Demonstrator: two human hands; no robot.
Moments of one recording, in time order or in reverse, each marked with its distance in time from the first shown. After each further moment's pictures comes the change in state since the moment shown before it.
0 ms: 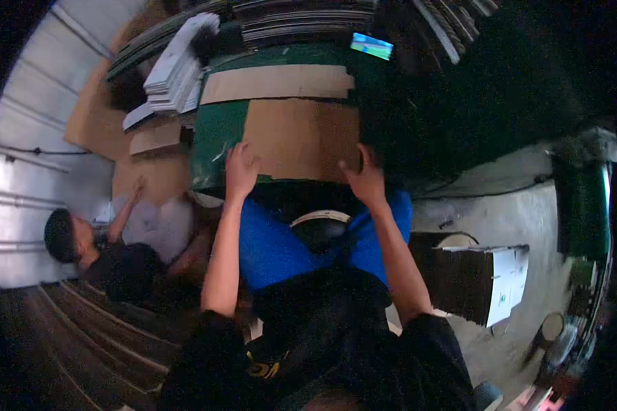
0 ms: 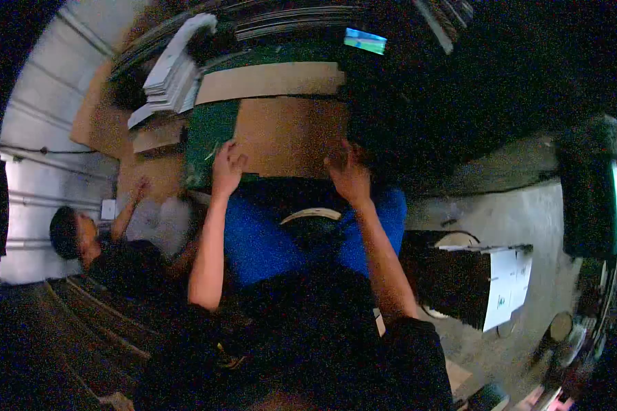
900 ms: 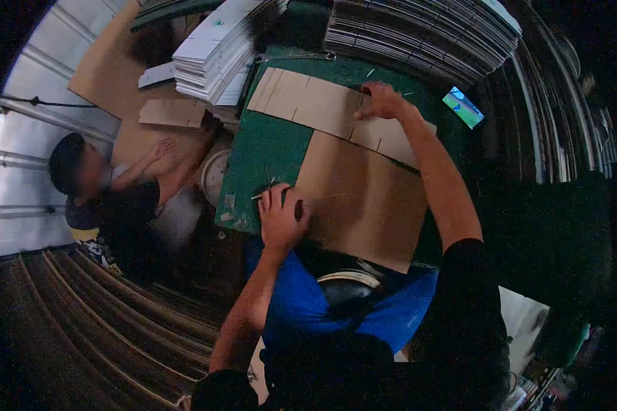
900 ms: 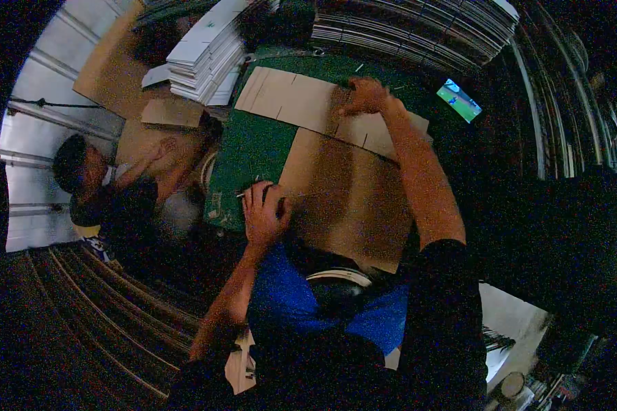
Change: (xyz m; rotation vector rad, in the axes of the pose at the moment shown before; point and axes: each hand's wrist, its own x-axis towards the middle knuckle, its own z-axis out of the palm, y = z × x) left_hand 0.024 -0.031 0.008 0.339 0.138 -0.008; right_hand 0.370 -0.070 0.183 -0.656 -0.854 -0.362
